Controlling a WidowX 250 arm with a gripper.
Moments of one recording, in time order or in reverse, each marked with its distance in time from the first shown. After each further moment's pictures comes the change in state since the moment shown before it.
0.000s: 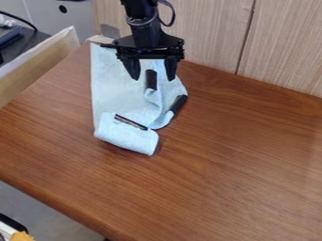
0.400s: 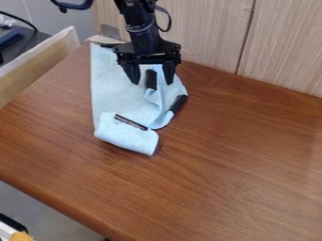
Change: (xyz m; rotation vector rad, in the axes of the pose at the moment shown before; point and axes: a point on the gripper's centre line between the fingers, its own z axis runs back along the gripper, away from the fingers) arm 0.004 0.003 -0.011 -0.041 0.010 0.004
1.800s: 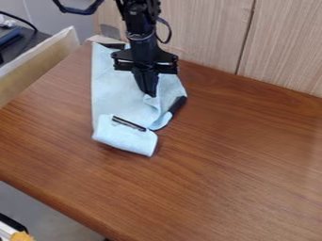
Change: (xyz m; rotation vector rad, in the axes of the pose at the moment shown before) arm -0.009 0.007 -0.009 0.099 0.052 -0.034
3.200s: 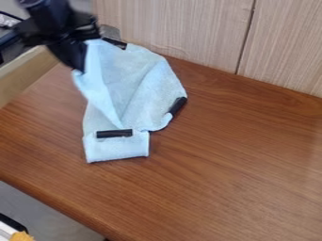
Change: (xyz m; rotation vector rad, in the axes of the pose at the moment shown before) arm -0.065 0.090 0.109 -0.037 -0.217 0.192
